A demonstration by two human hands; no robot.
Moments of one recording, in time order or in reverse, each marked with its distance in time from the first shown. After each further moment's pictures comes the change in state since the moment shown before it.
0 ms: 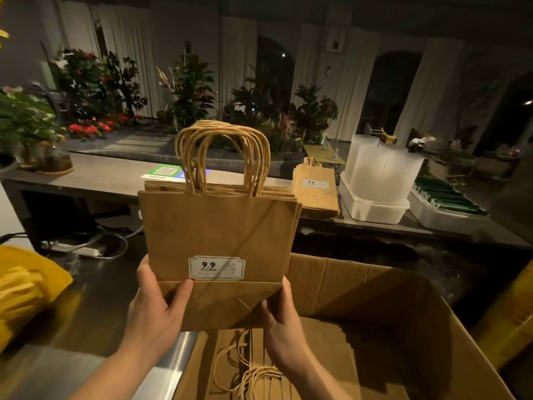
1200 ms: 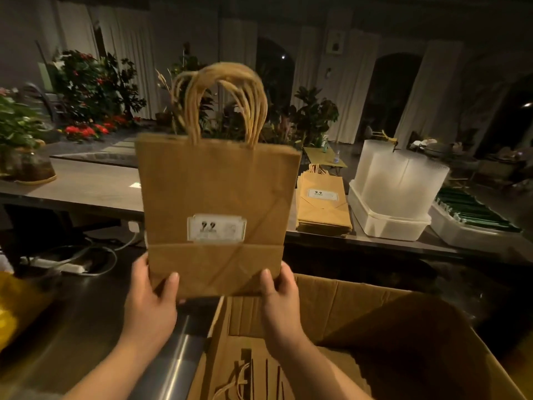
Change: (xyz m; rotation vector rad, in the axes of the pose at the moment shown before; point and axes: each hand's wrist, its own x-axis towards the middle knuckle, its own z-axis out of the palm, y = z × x) left_hand 0.074 -0.015 0.027 -0.256 0.087 -0.142; right_hand 0.094 -0.015 0.017 0.153 0.236 0.121
